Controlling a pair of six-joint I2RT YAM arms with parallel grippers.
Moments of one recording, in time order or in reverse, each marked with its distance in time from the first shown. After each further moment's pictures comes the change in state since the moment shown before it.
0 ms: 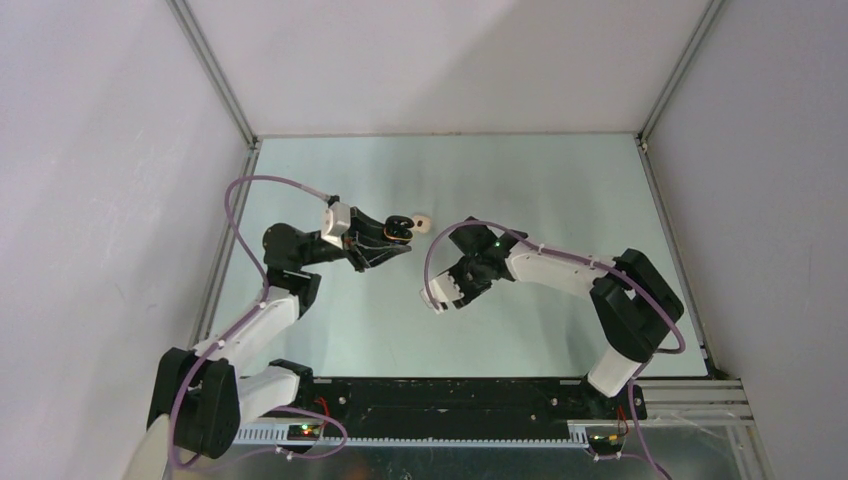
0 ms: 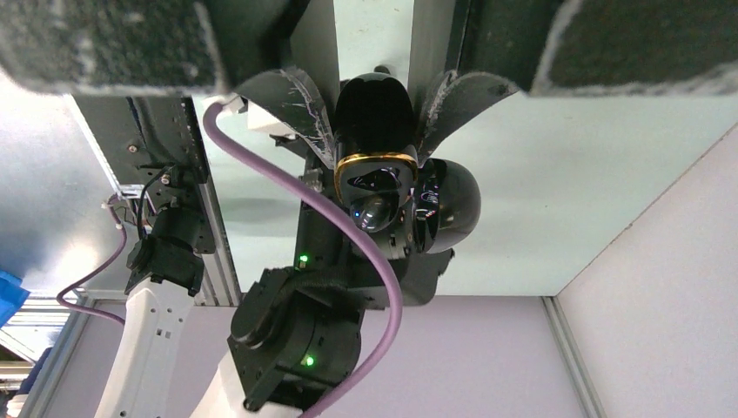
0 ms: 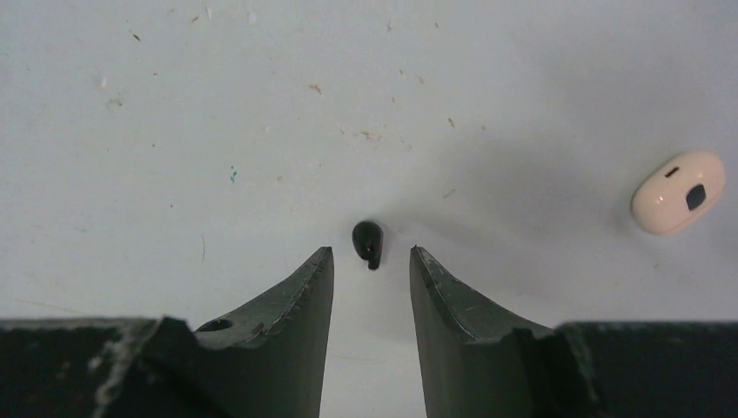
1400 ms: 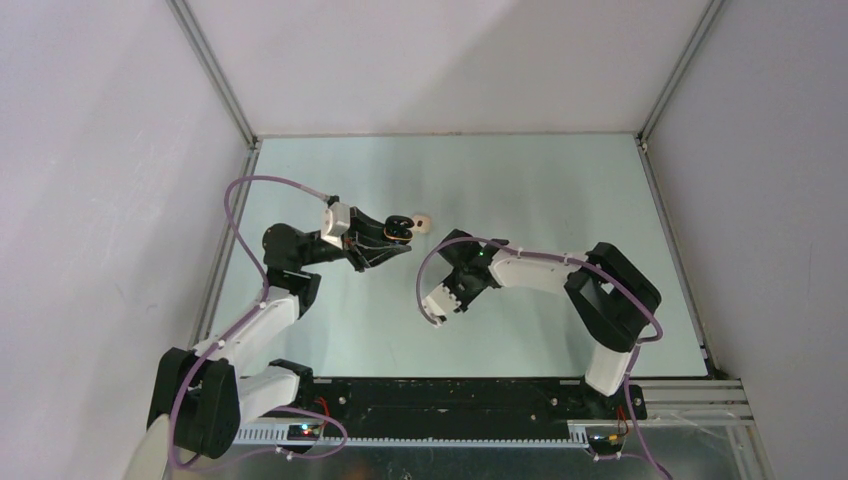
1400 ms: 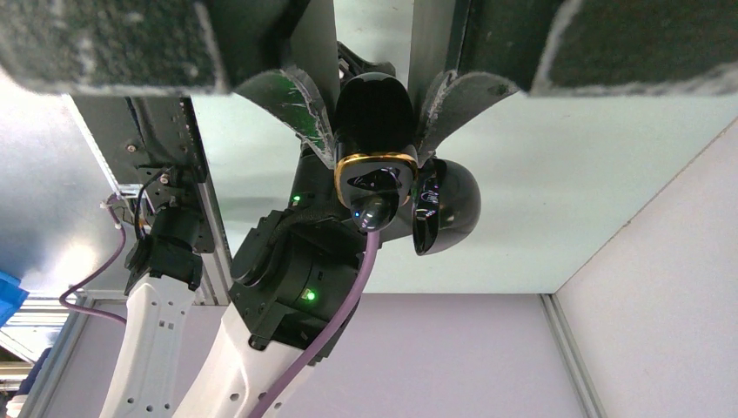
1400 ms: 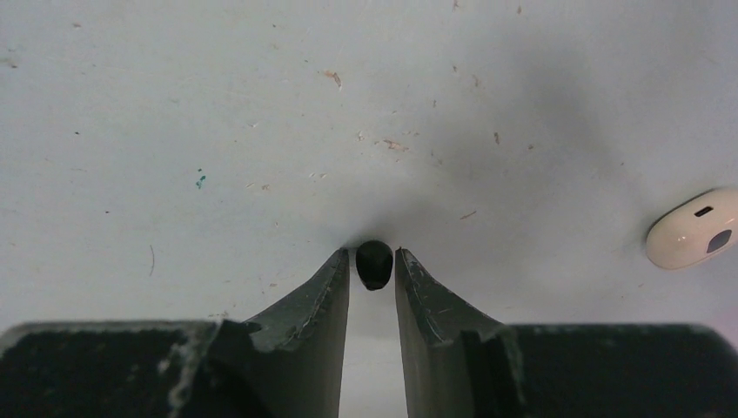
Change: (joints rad) left arm 0.000 -0.002 0.000 0.008 0.000 -0.001; right arm 0.068 0.114 -0.014 0.070 0.192 -0.124
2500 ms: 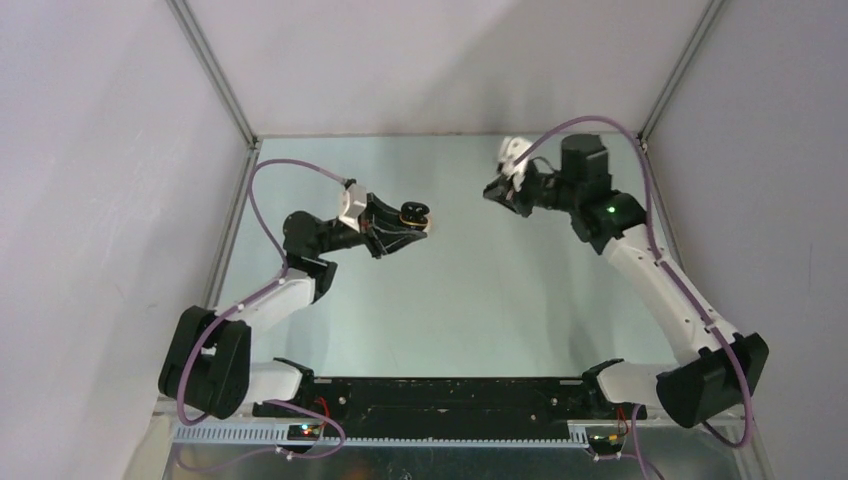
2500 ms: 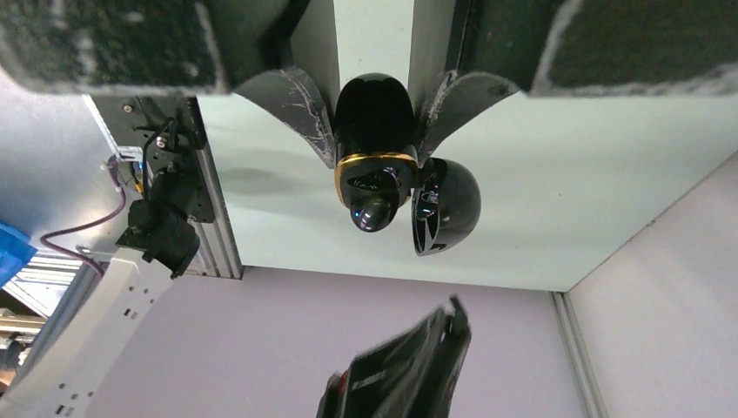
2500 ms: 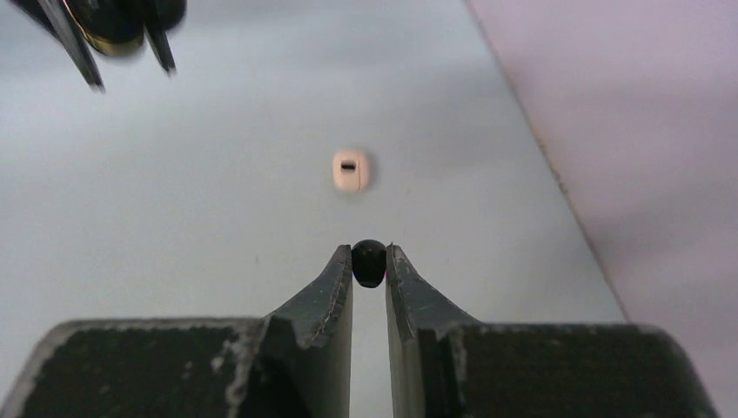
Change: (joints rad) left arm -0.074 0.177 0.052 0.147 -0.088 -0.086; right arm -0.406 -0.489 0.217 0.050 -0.503 0.845
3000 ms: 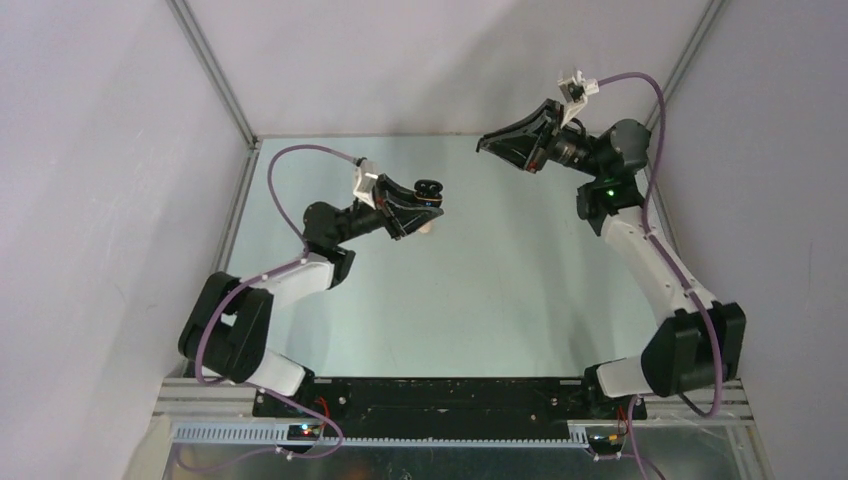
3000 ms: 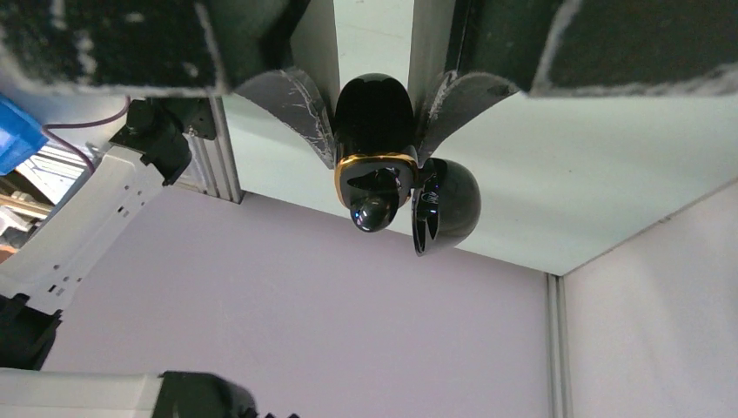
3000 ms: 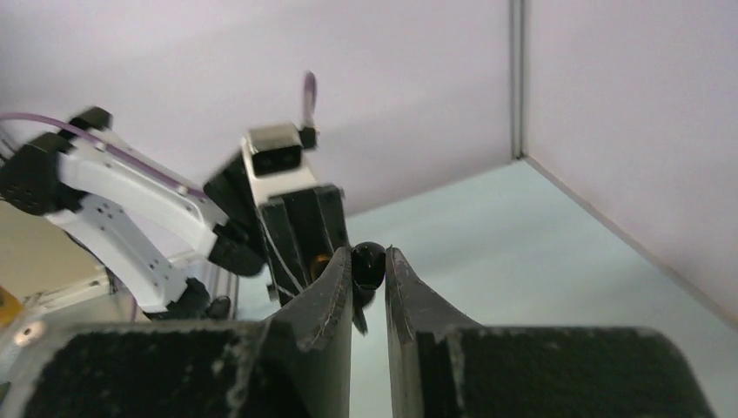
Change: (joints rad) left arm -0.068 0.175 0.128 0.099 -0.197 -0.180; right arm -0.220 0.069 -0.025 0.941 -0.418 1.159
